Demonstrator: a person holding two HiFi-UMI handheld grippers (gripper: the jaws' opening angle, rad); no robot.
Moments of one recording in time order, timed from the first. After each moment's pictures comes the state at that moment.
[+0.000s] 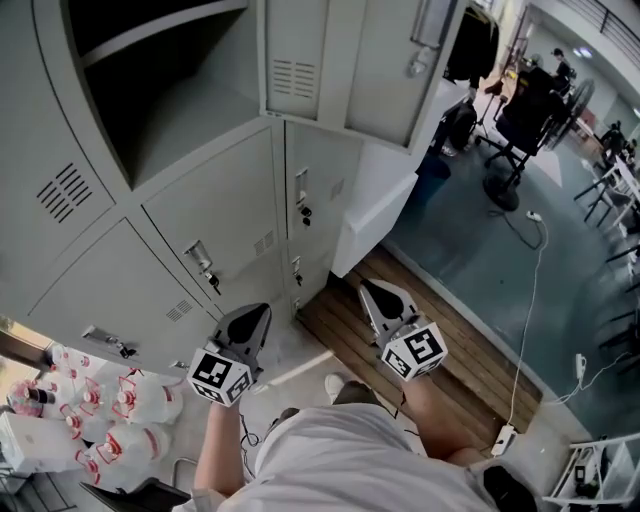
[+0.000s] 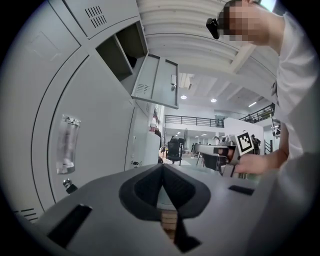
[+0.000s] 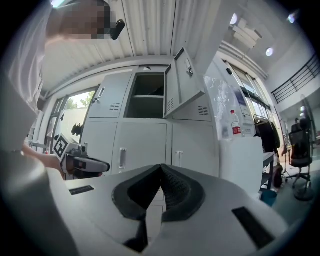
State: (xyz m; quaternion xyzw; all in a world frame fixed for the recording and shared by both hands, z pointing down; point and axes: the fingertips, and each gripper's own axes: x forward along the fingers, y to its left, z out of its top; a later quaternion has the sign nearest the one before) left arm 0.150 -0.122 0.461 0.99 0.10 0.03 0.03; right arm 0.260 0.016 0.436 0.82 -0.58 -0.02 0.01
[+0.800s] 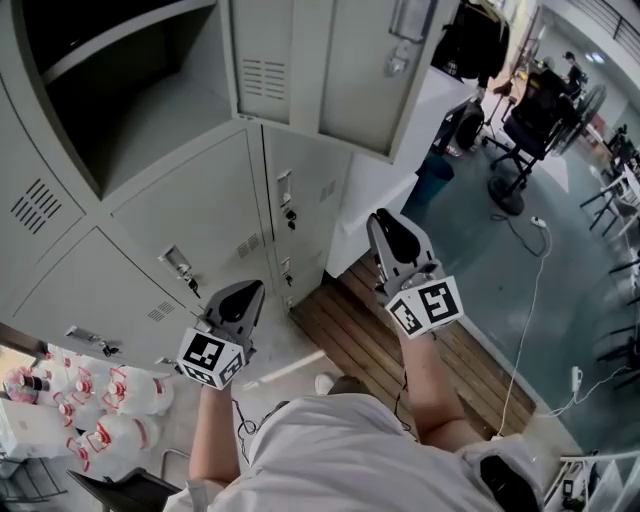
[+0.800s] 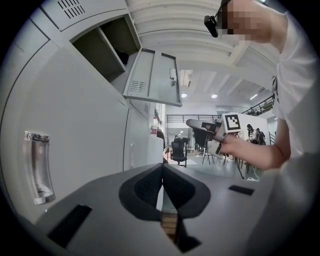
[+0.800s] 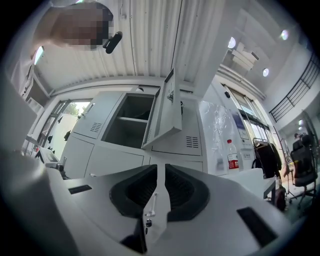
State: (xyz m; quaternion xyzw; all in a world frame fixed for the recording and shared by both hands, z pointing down) left arm 0.218 -0.114 0.433 1.00 0.07 0.02 -0.01; right arm 0.367 0.013 0.318 0.82 -0.56 -0.15 -0.03
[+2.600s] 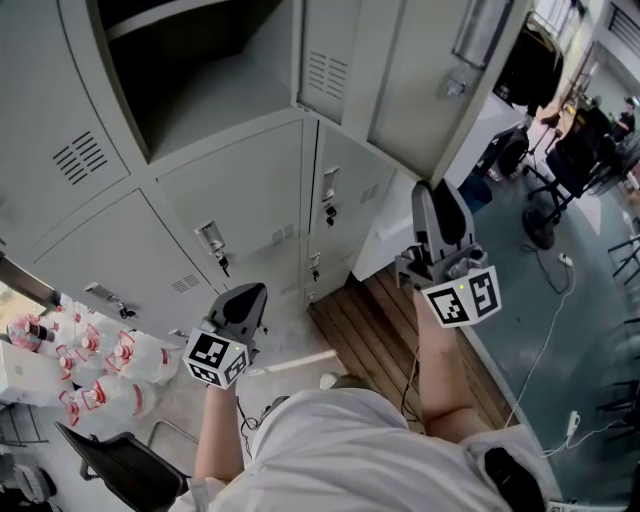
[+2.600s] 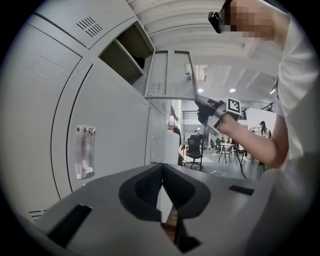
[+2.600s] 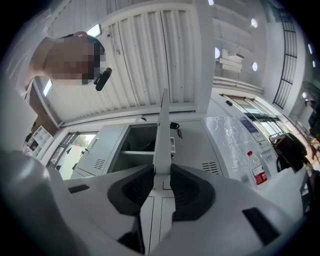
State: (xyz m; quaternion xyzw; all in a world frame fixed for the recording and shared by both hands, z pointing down) left arm 0.166 -0.144 0.454 1.00 -0.03 0.05 0.02; right arm 0.359 0.001 0.225 0.73 -0.61 -0.23 -0.18
